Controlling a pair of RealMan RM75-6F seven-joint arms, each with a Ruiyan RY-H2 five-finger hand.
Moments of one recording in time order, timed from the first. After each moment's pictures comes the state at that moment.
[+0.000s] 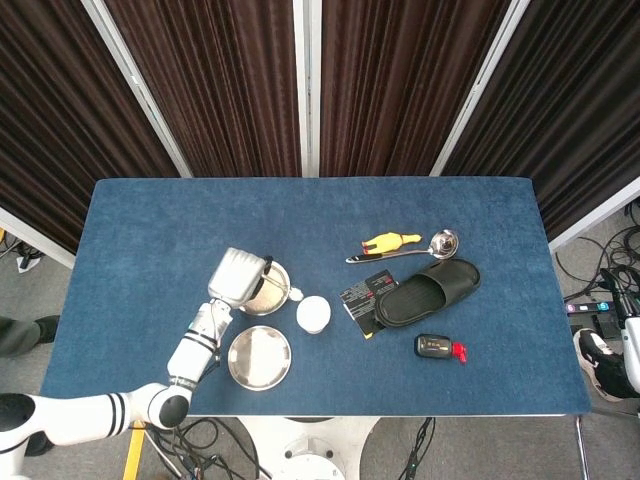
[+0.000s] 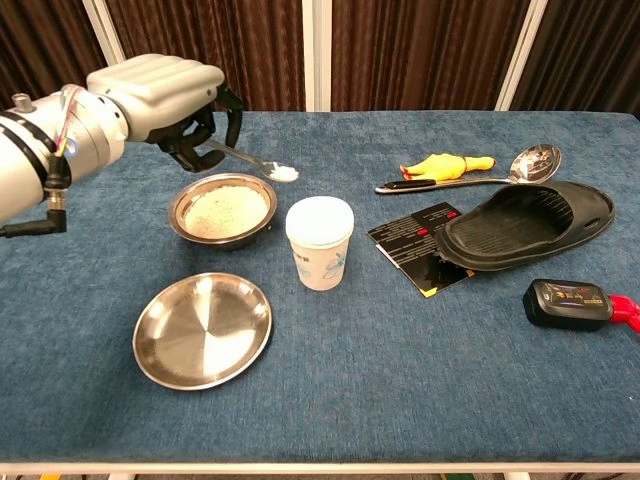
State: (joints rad) left arm -0.77 -1.68 -0.26 -1.52 1.04 1.07 0.74; right arm 0.06 -0.97 0.11 -1.62 -1.47 1.52 0.06
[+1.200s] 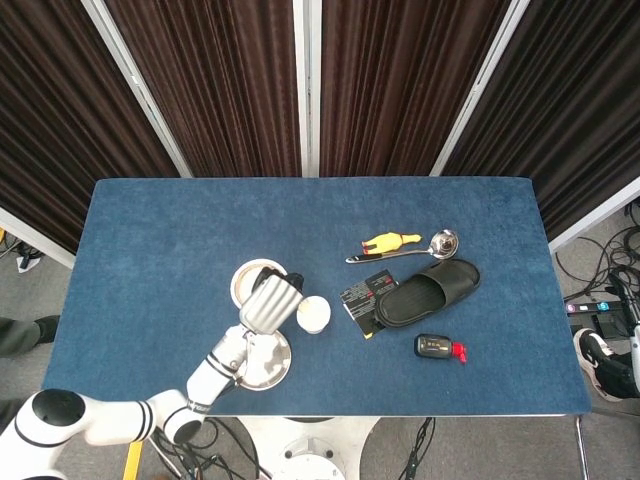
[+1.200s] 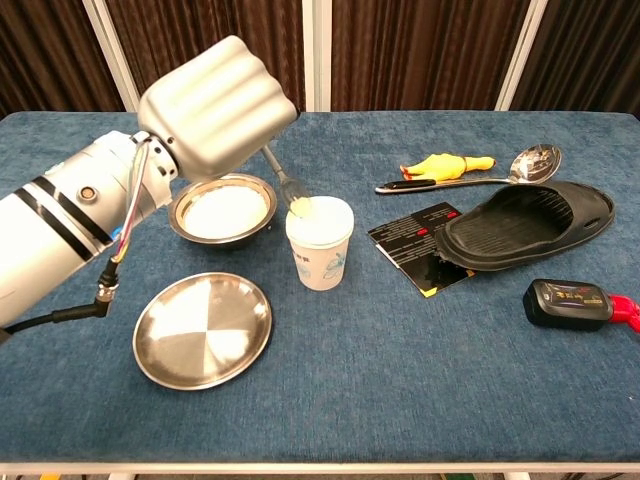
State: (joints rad) left arm -0.84 -1.84 -0.05 -1.29 1.41 1.34 1.22; right arm 0.04 -0.97 0.11 -1.61 -1.50 1.56 0.09
